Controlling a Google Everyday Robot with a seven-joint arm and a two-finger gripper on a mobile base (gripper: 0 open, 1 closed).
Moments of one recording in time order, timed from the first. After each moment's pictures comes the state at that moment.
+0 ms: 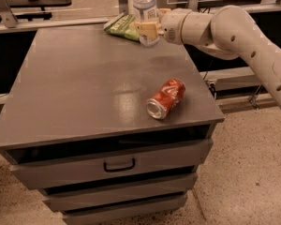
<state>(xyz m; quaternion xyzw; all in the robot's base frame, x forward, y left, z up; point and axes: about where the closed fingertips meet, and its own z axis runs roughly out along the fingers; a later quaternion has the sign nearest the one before) 0.755 -0.025 0.967 -0.38 0.64 0.23 0.63</state>
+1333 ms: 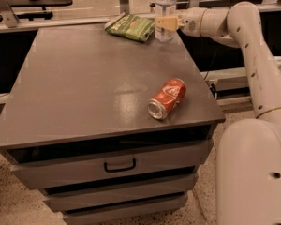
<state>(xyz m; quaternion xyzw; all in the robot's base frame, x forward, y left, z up) 0.848 -0.100 0.934 -0.34 0.67 0.32 0.58</state>
